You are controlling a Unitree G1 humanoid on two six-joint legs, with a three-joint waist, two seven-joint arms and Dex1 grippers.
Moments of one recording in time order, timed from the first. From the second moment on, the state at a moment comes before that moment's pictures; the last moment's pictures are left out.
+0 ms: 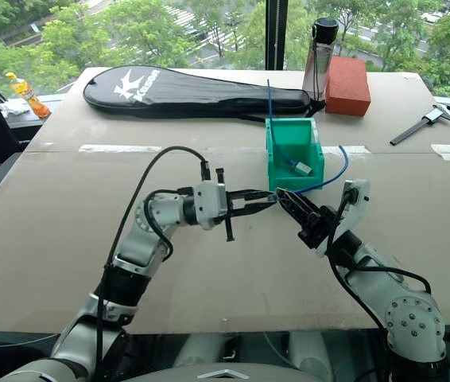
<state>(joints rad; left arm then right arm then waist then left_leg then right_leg) -0.42 0.35 -0.25 -0.02 -0.18 -0.20 -1.03 0.01 -0.29 -0.11 -0.63 1.35 0.73 0.00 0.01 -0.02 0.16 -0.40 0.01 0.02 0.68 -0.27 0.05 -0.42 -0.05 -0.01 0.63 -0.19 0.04</state>
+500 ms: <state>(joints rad) -0.28 0.46 -0.04 -0.30 -0.36 0.24 -0.85 -0.06 -0.35 -0.11 -0.60 1.39 0.73 0.03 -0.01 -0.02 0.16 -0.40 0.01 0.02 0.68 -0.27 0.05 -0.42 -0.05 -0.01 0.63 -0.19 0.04</state>
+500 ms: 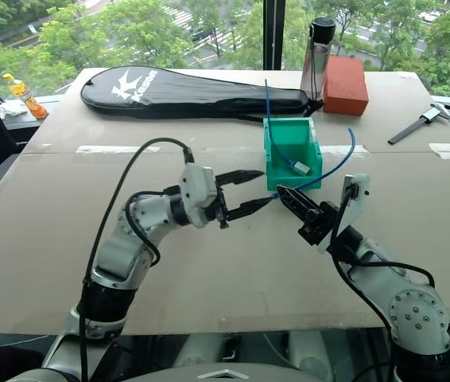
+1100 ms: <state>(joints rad) -0.02 0.63 0.27 -0.10 -0.35 0.23 -0.81 -0.12 -0.37 -0.08 -0.51 1.33 0.74 0.13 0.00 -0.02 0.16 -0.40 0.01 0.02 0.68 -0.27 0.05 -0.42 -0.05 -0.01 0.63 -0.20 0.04</state>
